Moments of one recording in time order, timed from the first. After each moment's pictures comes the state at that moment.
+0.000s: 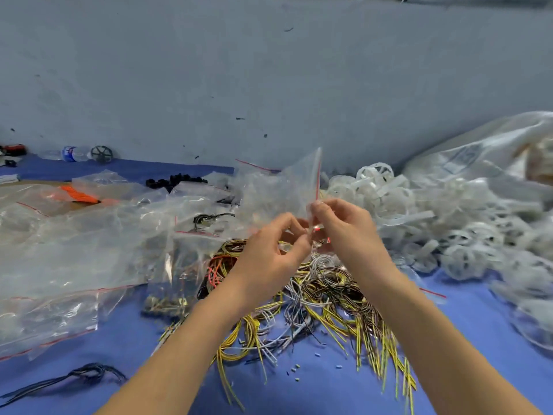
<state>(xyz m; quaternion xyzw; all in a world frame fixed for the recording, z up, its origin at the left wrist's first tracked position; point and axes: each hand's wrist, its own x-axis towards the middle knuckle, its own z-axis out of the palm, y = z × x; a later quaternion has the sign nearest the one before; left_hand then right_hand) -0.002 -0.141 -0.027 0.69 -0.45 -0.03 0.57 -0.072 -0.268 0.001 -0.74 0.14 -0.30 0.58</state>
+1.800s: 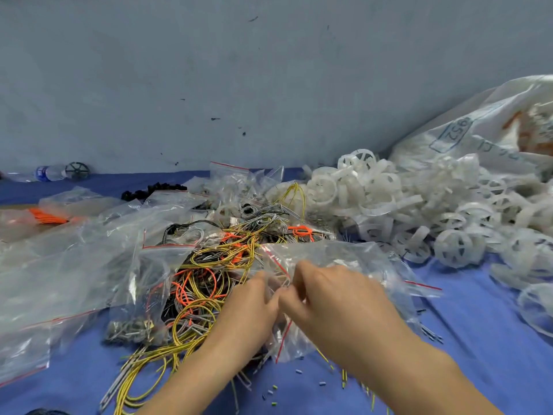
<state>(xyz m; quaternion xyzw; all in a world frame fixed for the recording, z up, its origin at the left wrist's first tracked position) -0.022 -0.163 -0.076 0.85 -0.34 -0.10 0.39 -0.127 -0.260 -0.030 -0.97 0.15 -0.18 0.09</state>
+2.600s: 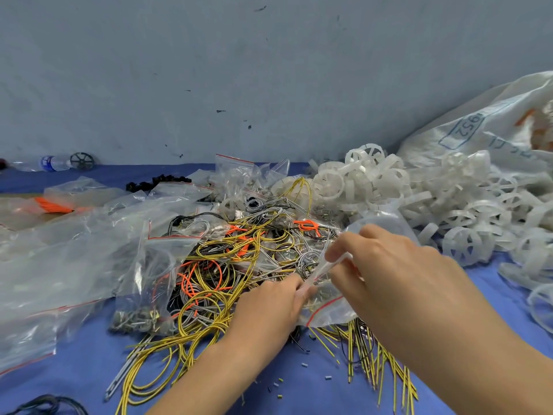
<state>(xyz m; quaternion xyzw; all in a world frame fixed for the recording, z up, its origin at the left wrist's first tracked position) -0.021 -0.174 -0.102 0.88 -0.43 0.02 0.18 -0.164 -0.263 0.018 -0.97 0.19 -0.17 0.01</state>
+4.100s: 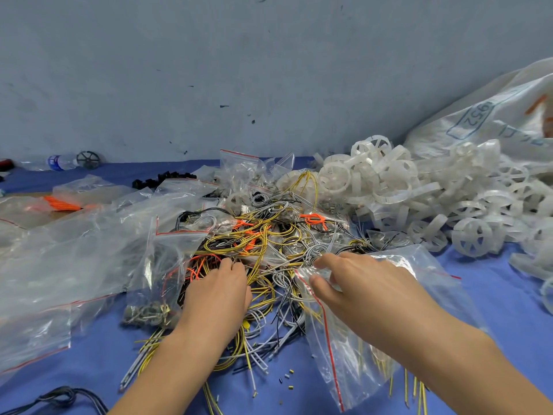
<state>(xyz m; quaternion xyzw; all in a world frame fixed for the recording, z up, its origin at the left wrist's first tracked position) 0.021 -0.121 -0.101 0.93 -0.35 0.14 0.00 -0.129 -0.280 -0.042 -0.98 0.14 -0.13 0.06</state>
